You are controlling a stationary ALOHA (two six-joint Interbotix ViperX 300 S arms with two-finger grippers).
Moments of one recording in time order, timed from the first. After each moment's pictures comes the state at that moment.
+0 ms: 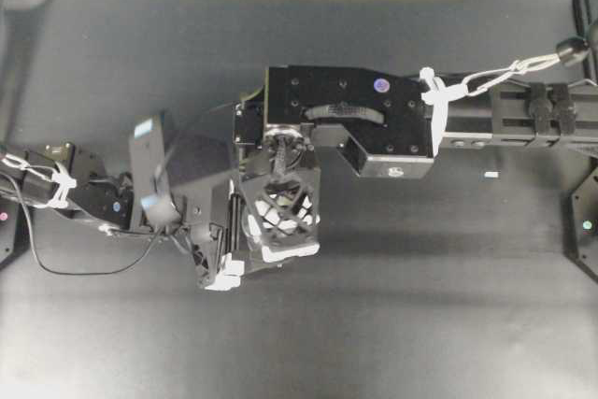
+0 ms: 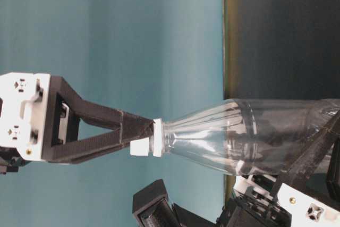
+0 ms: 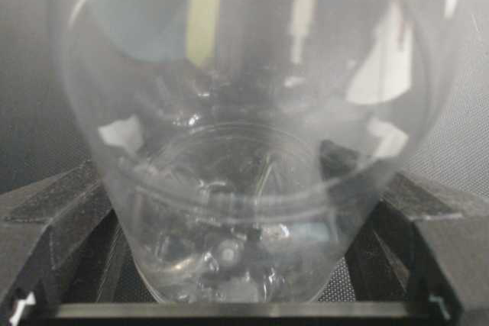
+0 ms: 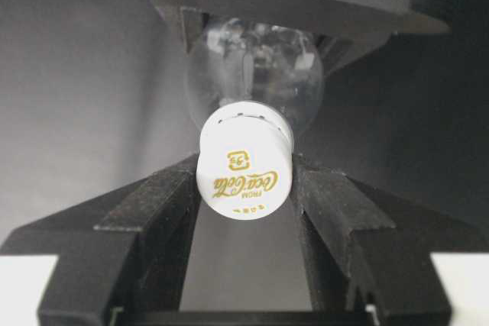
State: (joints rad) left arm -0.04 0.27 0.85 0.04 -0.65 -0.09; right arm 0.06 0.40 -0.49 0.10 1.50 -0.26
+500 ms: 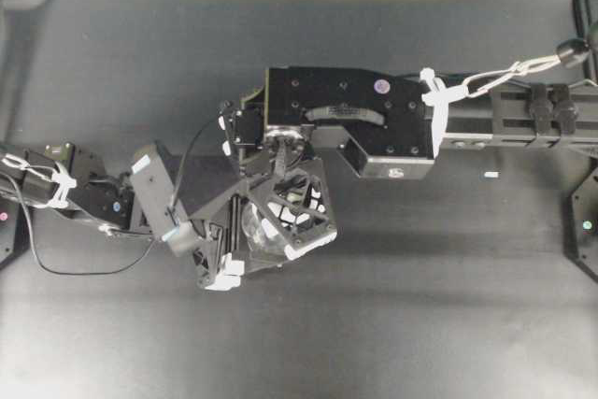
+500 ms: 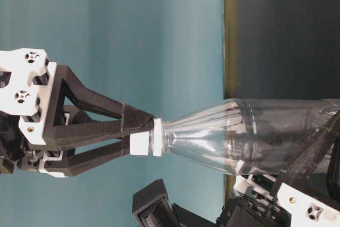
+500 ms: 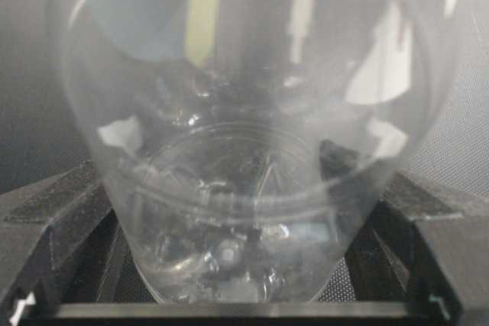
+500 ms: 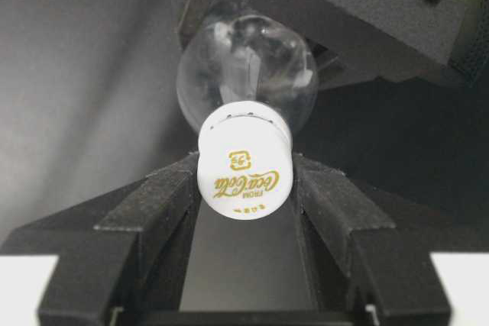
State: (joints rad) left arm -0.04 0.27 0.85 0.04 -0.65 -0.09; right arm 0.06 0.40 -0.49 0.08 1.50 -0.50
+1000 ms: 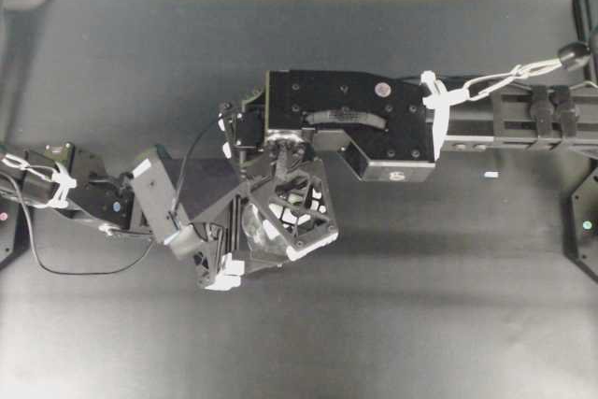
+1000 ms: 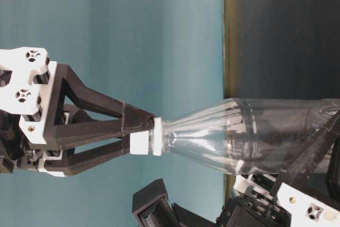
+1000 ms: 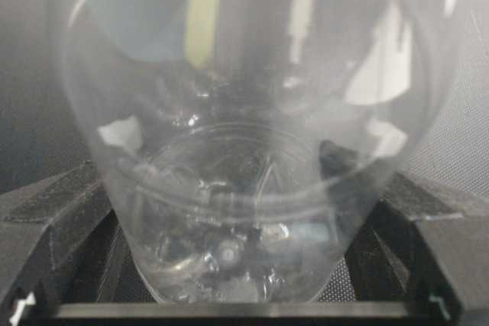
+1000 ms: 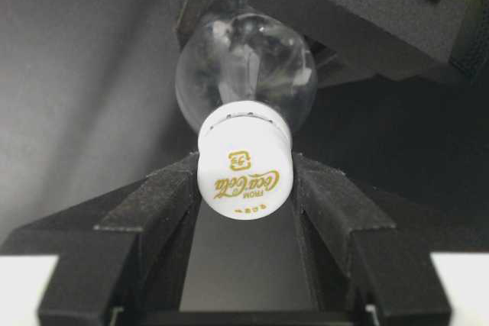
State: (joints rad) left arm -0.04 0.27 0.85 0.04 -0.65 -0.09; right arm 0.07 0.40 -0.48 0.07 1.50 -0.47
